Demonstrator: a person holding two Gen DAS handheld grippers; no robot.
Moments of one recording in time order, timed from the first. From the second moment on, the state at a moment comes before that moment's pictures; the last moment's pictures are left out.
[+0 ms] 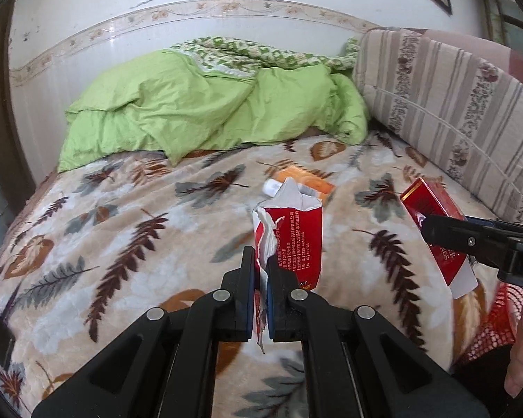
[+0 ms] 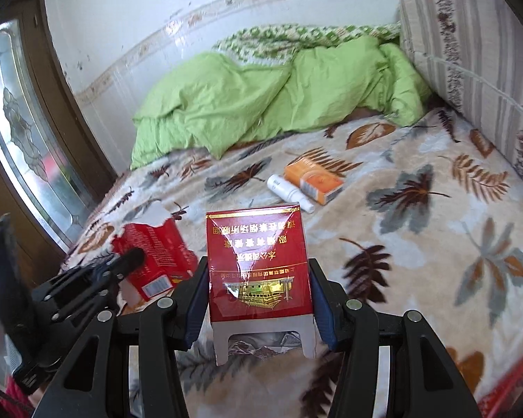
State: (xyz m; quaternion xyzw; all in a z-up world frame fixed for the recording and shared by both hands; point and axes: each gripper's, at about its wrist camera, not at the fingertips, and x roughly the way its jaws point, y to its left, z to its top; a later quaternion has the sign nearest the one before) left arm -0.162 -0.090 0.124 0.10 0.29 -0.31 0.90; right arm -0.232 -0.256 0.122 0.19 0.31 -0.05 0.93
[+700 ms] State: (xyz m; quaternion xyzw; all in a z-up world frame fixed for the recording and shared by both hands) left arm -0.368 -0.300 0.135 0.20 0.34 -0.60 0.69; right arm -0.524 -0.420 0.131 0.30 0.27 -0.30 0.87
